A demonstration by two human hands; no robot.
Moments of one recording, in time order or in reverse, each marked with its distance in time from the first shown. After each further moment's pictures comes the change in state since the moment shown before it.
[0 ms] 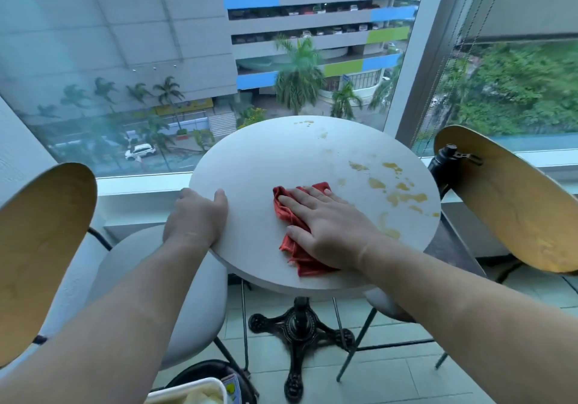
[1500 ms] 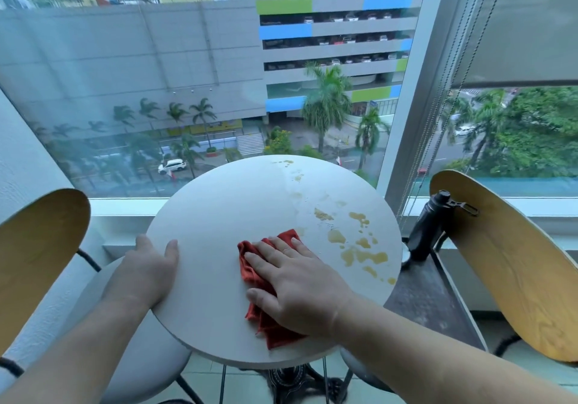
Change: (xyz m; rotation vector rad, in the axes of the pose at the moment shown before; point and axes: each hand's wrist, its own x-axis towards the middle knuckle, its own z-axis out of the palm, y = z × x) left_hand -0.031 0.002 0.005 0.090 0.036 -0.064; right_hand -0.020 0.058 -0.008 0.045 0.008 -0.258
